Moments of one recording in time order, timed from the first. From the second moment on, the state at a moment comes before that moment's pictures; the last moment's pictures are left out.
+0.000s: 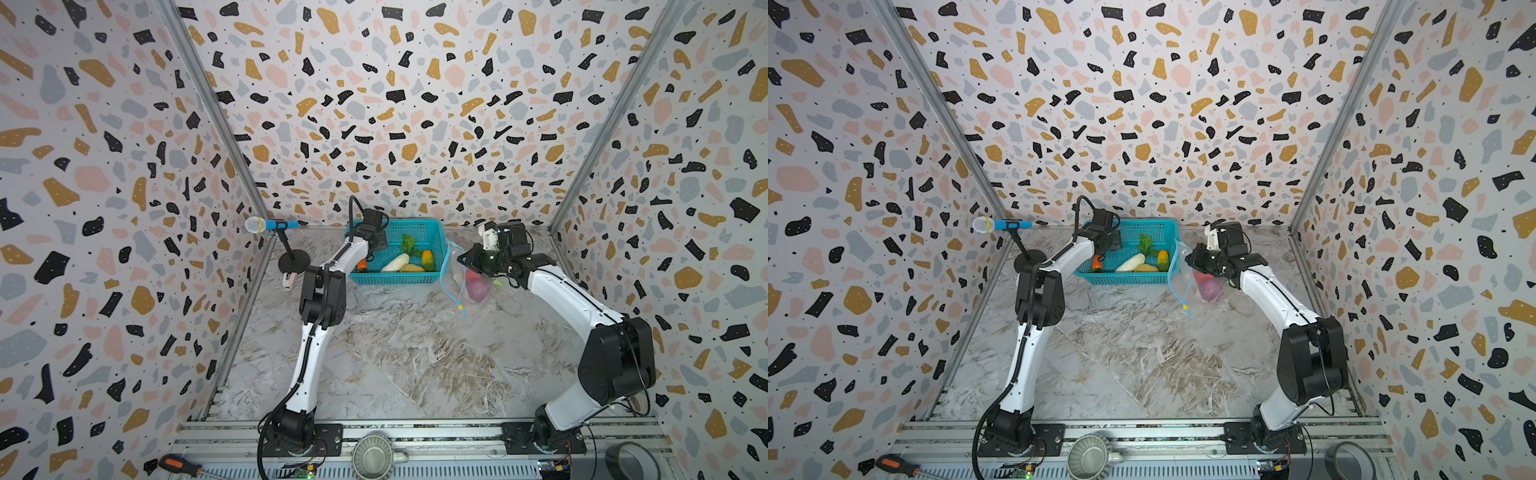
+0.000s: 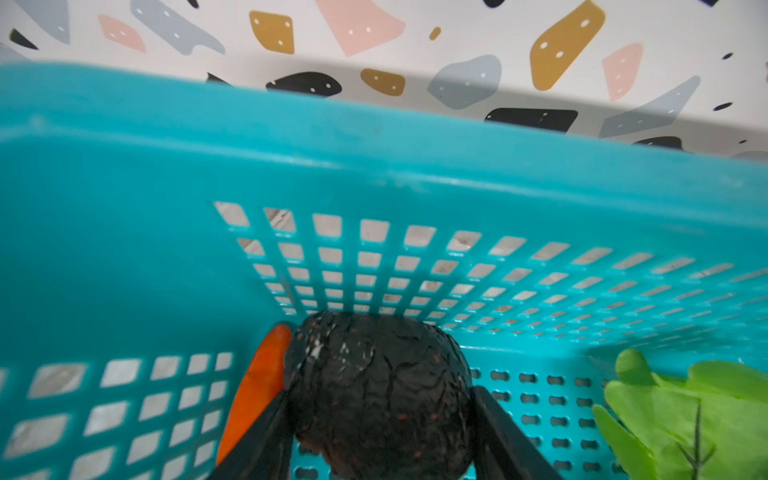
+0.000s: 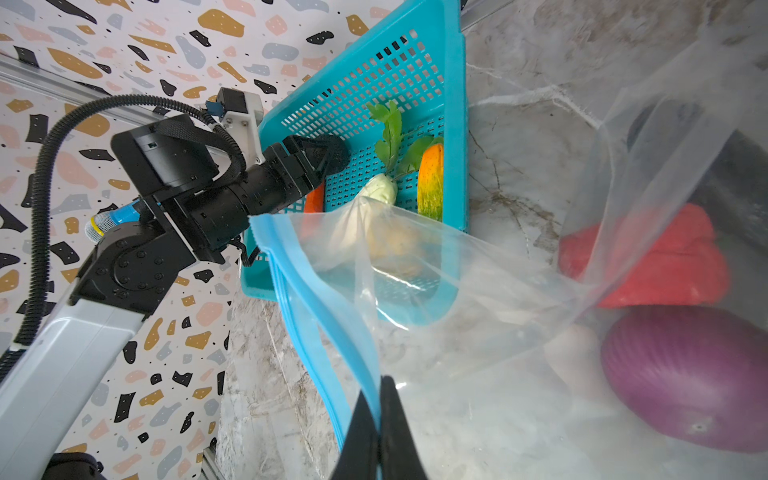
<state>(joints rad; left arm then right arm) -0.29 2.54 2.23 -0.50 -0.15 -0.35 0.28 1.61 1.30 -0.36 -0.46 0.62</state>
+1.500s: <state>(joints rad) -0.33 2.15 1.82 -0.44 0.02 -0.35 0.30 1.62 1.30 -0.36 -0.46 0.62</state>
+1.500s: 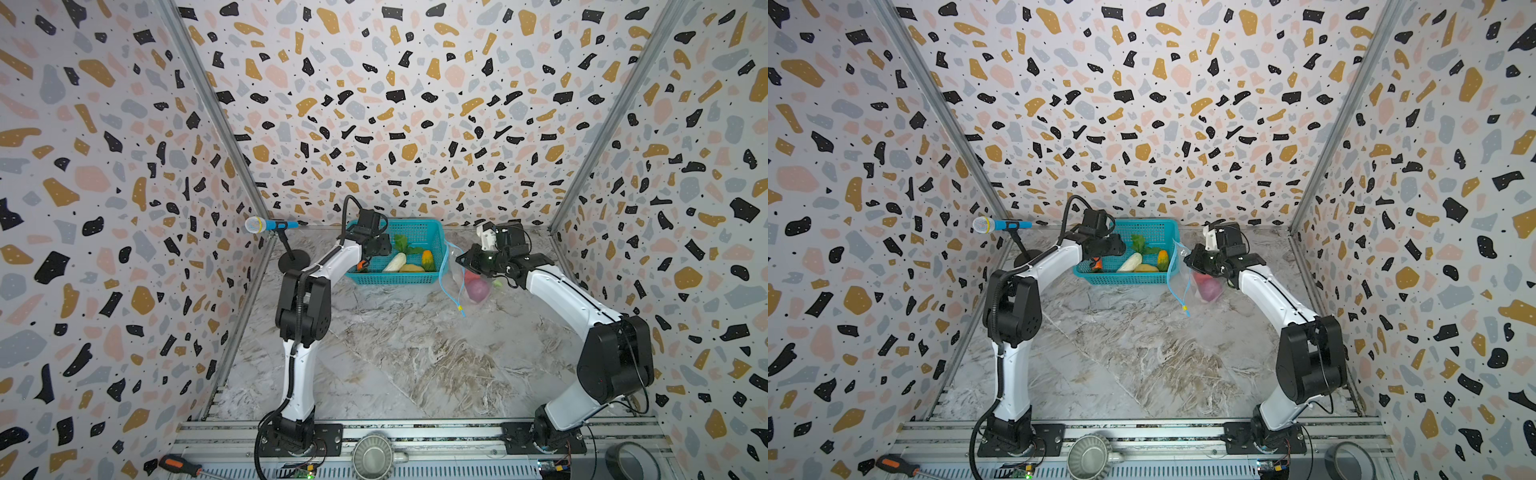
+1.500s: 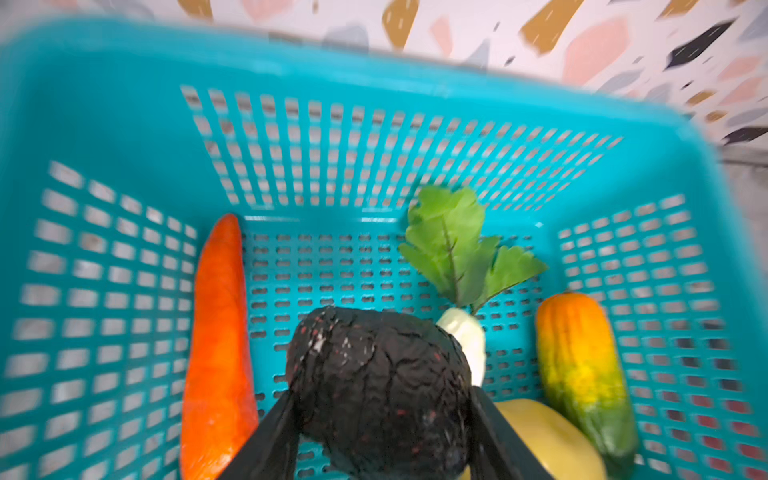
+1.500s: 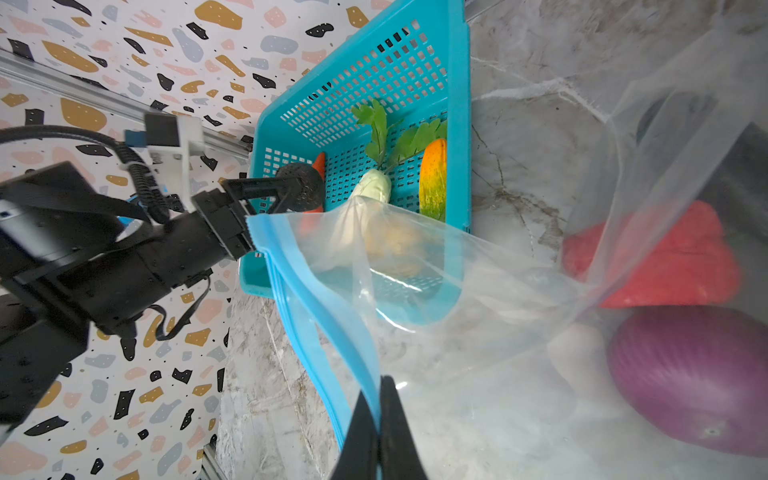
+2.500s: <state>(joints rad) -0.62 1.66 1.37 -0.15 0.43 -0.32 0.29 1.64 1.33 -0.36 -0.46 0.62</state>
